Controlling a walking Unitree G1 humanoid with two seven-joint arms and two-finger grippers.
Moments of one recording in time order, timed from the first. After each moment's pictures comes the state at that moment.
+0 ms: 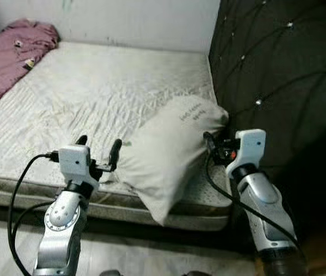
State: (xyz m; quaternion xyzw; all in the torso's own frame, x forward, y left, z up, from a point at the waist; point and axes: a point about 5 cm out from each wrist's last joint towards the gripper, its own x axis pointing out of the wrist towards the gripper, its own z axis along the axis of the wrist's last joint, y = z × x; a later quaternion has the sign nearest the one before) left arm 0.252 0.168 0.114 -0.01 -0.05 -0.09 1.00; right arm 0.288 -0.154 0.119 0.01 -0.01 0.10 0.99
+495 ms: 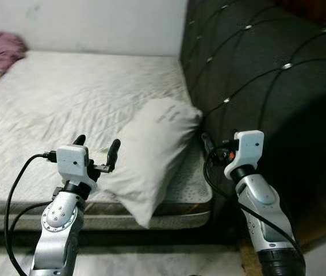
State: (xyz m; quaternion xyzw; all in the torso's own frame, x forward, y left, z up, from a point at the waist) left arm 0.251 0.170 0.115 0.00 -0.05 -0.09 0.99; right arm 0.289 -0.153 0.118 0.01 -0.01 0.10 0.99
